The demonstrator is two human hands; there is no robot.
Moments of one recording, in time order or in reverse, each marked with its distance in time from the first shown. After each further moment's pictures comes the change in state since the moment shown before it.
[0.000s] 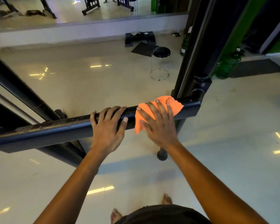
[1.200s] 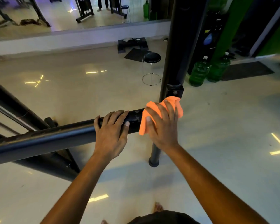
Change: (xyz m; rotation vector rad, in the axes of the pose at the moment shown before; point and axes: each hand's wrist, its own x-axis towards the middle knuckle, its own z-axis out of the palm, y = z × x) left_hand 0.028 0.106 0.038 -0.063 -0.022 0.044; right_hand -0.005 0.101 -0.039 0.124 0.001 0.257
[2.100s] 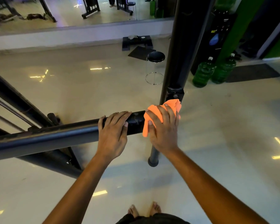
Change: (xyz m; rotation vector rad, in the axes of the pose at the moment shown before) left_hand 0.005 0.007 0.009 -0.069 0.036 0.008; right_hand -0.004 0.012 0.001 -0.014 0.003 0.002
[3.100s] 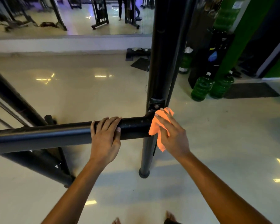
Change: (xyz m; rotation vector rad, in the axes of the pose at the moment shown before) left_hand 0.003 0.055 0.032 0.033 0.102 -0.128; right_hand 0.017 0.108 -0.052 0.361 -0.001 -0.104
